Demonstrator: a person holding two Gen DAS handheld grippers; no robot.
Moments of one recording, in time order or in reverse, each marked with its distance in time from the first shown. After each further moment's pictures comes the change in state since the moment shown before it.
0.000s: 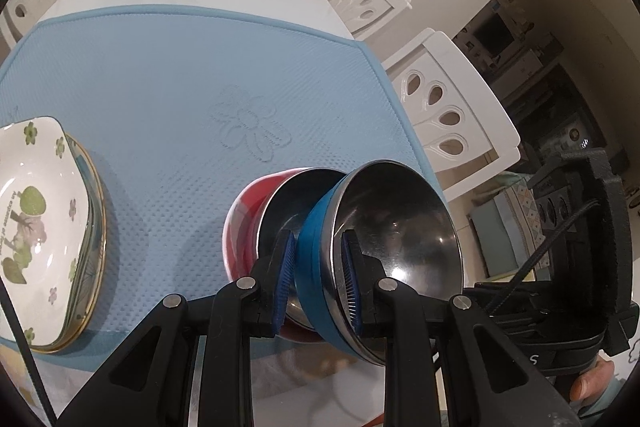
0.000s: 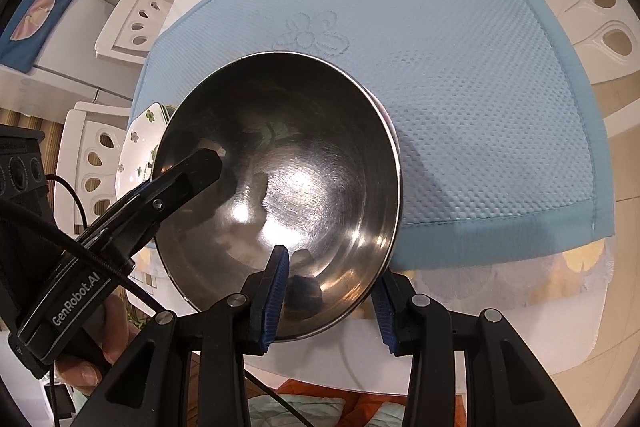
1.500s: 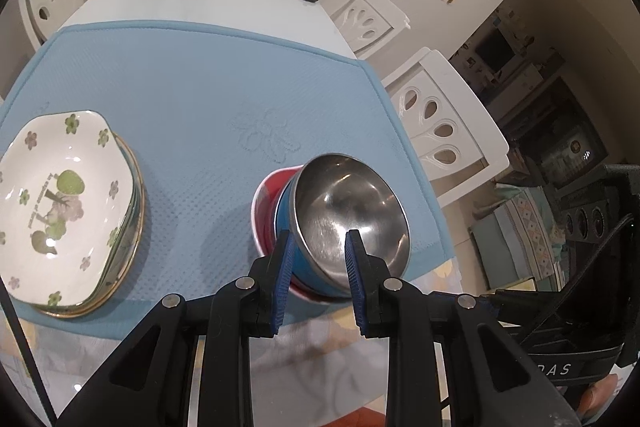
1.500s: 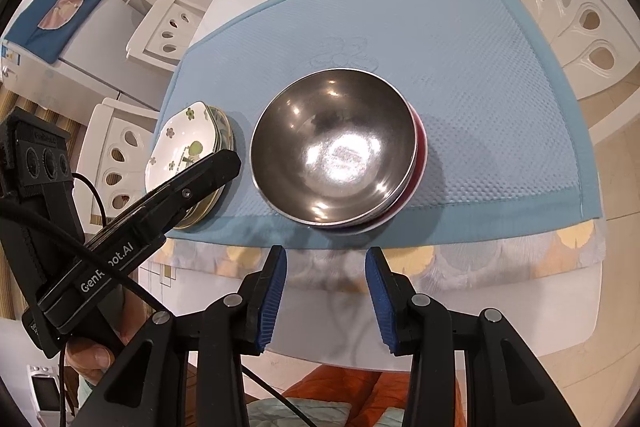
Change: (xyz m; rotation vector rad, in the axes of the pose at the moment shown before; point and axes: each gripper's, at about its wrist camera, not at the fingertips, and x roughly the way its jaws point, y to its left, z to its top) left arm -0.041 0.000 -0.018 -0.008 -0.072 0.011; right arm -0.038 0.030 -0.040 -0.050 -0.111 0.008
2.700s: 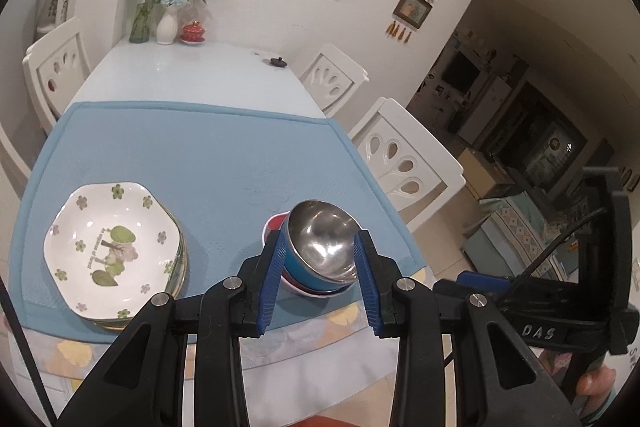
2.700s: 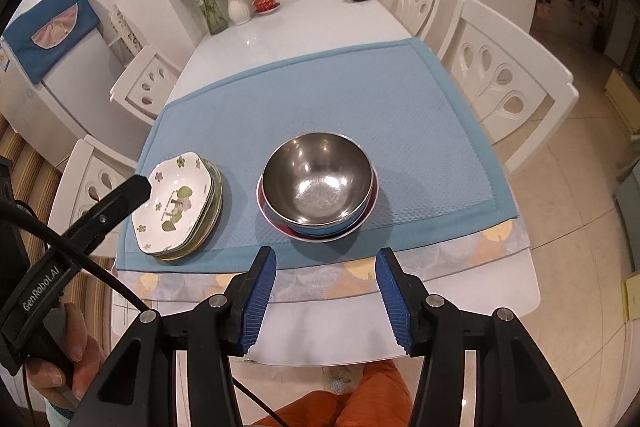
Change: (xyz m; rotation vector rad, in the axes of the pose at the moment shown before) left arm -0.108 -0.011 -0.014 0.141 -0.205 -0.045; right arm -0.077 0.058 -0.053 0.023 -0.294 -0.247
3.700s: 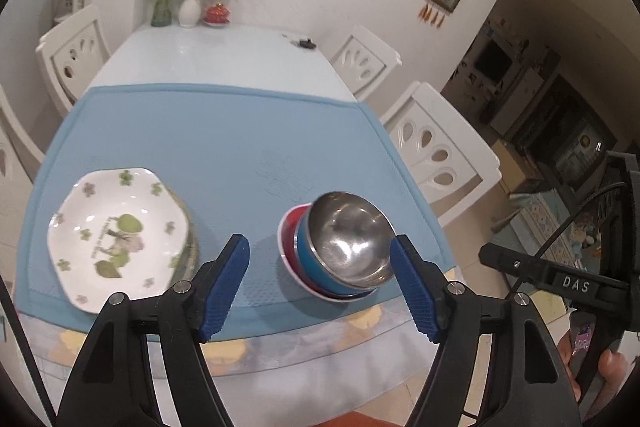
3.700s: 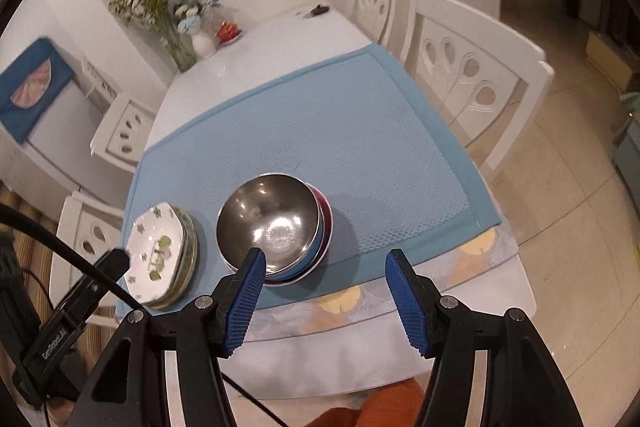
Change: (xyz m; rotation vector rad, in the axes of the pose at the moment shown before) left arm 0.046 -0.009 0.004 -0.037 0.075 0.124; right arm 0.014 -0.065 0.030 0.134 -0.028 0.024
